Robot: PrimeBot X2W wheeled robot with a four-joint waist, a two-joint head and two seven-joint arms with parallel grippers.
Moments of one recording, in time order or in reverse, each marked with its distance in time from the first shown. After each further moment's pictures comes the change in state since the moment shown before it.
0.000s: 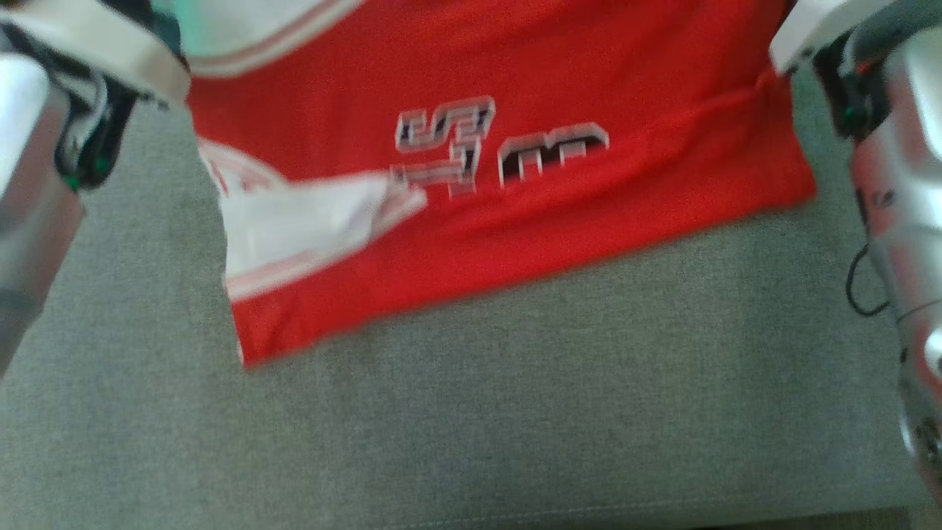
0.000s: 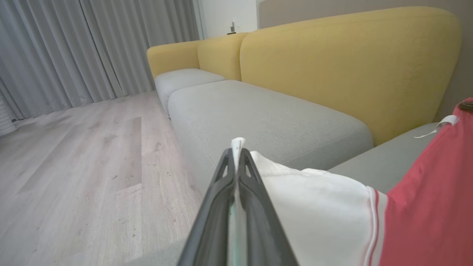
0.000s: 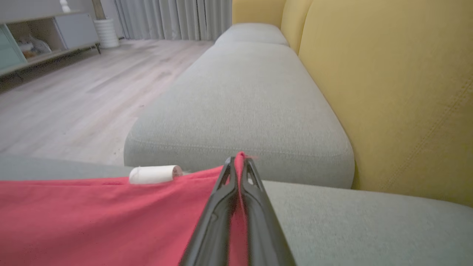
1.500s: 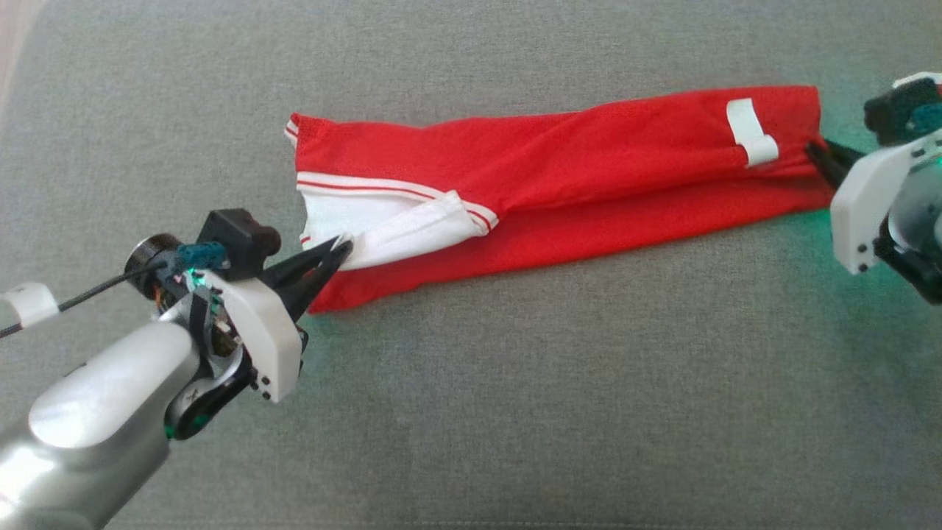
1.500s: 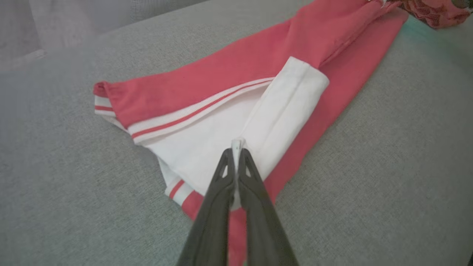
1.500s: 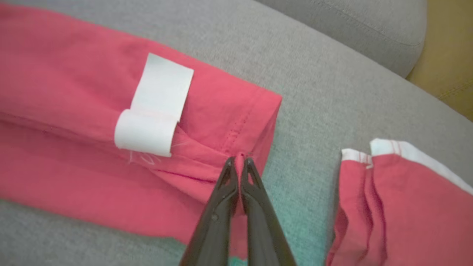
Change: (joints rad) left arm 0.398 0.105 -0.230 -0.328 -0.077 -0.026 0.306; right arm 0.205 -0.428 0.724 -0.158 0.493 0.000 0.242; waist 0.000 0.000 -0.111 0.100
